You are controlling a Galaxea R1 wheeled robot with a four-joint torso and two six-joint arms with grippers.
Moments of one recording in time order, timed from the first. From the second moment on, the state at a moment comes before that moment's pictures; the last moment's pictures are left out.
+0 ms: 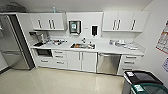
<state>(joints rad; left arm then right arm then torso) 1.49 2.80 -2.44 0.06 -0.03 -0.06 -1.52 2.94 -2.61 -0.05 0.06 0.09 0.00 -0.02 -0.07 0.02</state>
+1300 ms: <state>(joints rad) 1.49 2.80 -2.44 0.06 -0.03 -0.06 -1.51 2.95 -2.61 -0.05 0.06 0.09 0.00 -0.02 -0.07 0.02</state>
